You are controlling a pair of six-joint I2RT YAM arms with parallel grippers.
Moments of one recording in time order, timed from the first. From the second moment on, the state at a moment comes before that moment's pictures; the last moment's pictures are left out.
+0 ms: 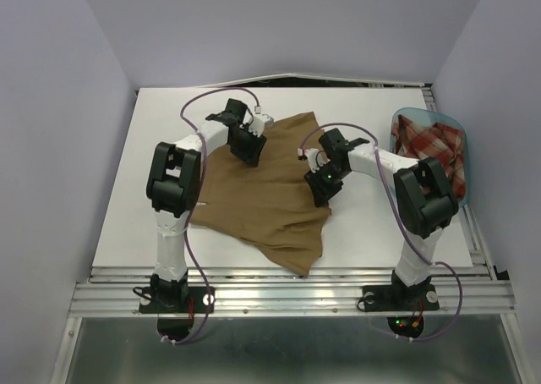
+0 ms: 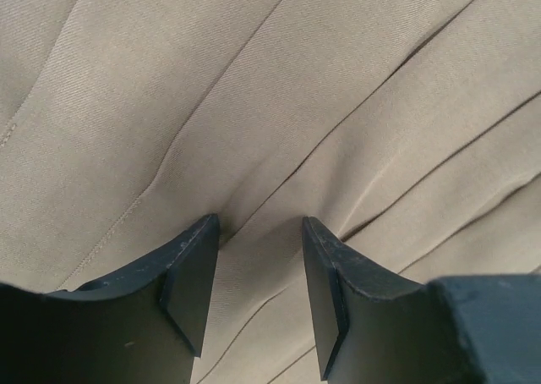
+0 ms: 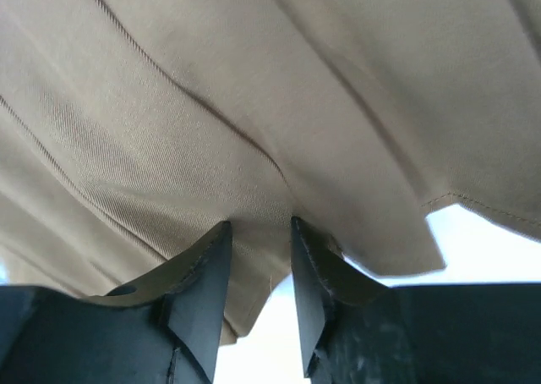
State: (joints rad) left arm -0.33 2.15 1.64 -0.59 0.34 0.30; right arm 0.44 1.88 1.25 -0.69 -0.40 -0.25
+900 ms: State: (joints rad) left arm -0.10 2.10 1.98 -0.67 0.37 0.37; right arm 0.30 2.33 2.01 -0.42 -0.31 -0.64
